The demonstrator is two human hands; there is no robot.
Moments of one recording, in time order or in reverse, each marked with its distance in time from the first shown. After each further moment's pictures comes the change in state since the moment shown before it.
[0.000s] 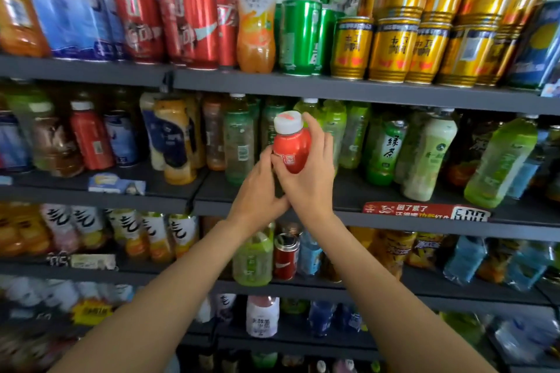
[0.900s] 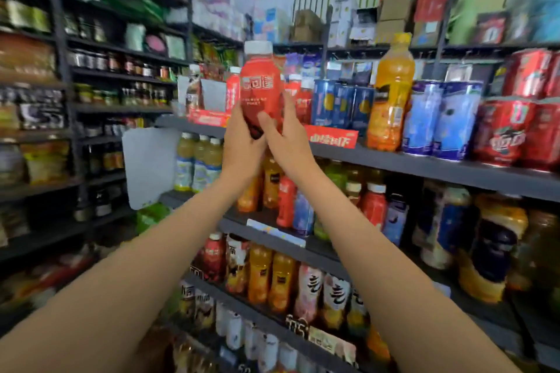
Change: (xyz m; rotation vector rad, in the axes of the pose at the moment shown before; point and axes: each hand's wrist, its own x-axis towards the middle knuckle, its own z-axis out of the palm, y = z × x) left_hand -0.027 -0.200 -0.541 0.015 0.717 -0.043; right_hand 0.006 -0.391 0.439 0.603 -0.524 -0.163
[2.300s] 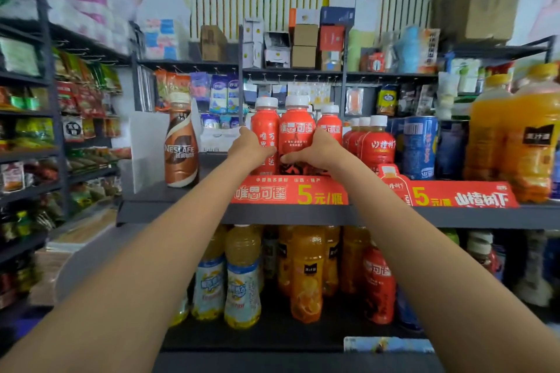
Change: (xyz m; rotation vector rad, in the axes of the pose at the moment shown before) left_hand 0.309 -0.236 -0.036 0.195 -0.626 -0.250; right_hand 0.248 0.119 0.156 -0.580 0.206 0.639
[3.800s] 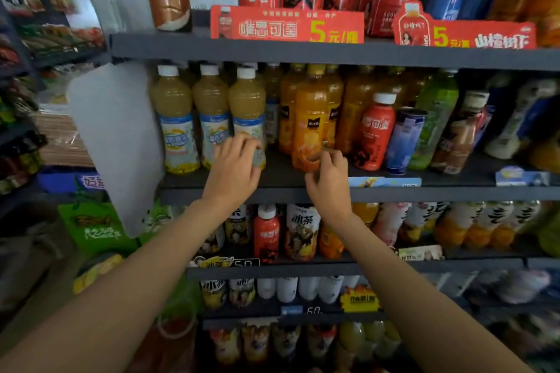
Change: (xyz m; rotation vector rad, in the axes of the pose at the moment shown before) left_hand -0.188 -0.191 0.065 0.449 0.007 0.543; right_hand -0.181 0.186 0.145 -0.348 0.279 -0.099
